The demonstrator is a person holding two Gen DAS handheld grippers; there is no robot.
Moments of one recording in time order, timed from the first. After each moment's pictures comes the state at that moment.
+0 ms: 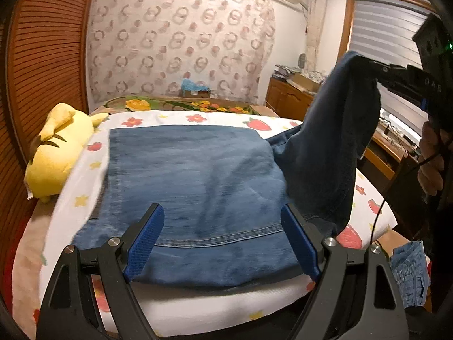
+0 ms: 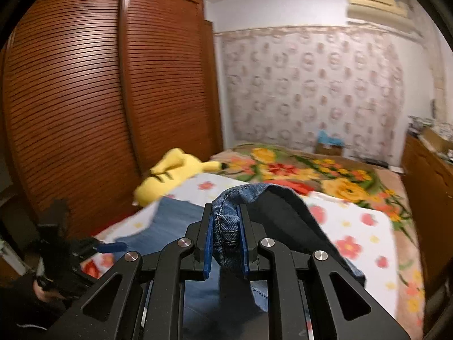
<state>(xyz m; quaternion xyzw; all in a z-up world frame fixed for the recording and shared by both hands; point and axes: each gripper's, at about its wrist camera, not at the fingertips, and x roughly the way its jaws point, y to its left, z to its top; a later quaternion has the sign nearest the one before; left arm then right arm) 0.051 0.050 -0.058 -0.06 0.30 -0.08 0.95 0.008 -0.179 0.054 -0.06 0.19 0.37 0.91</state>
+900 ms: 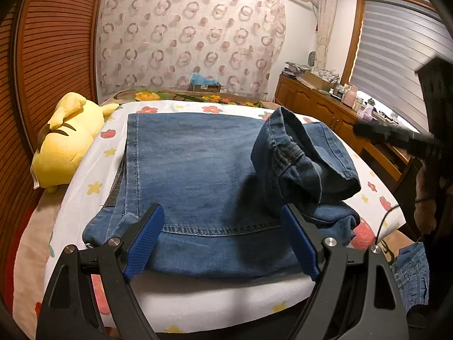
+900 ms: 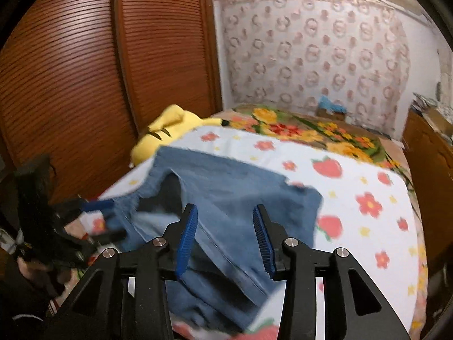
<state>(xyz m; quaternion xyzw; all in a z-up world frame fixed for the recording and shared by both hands) 0.056 0.070 -0.075 -0.07 0.32 -0.07 0.94 -0.002 -0.208 0.020 -0.09 0.28 0.34 0.89</state>
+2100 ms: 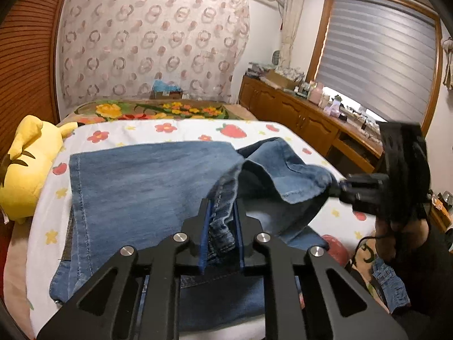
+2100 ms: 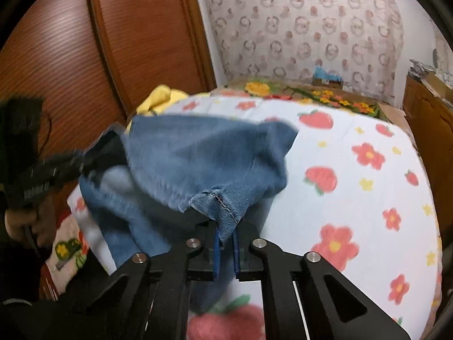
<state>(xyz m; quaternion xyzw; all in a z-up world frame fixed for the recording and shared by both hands) 0.093 0.043 -0.046 -0.06 0.30 -0.17 0.94 0.035 -0.190 0.003 -0.05 0.33 0.34 0.88</state>
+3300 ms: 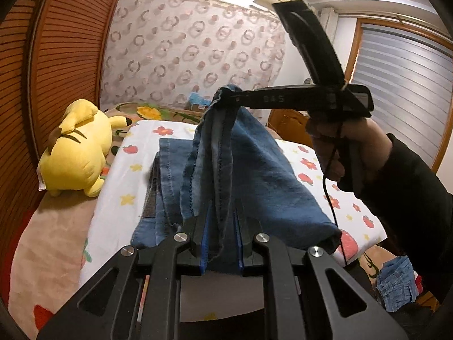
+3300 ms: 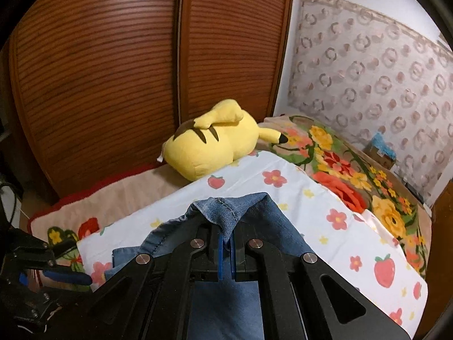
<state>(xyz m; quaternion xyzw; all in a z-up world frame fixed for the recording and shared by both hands) 0.022 0.129 -0.053 -0.11 0.27 -0.09 0.95 0.112 0.019 0.100 -0.23 0.26 0.44 0.83</state>
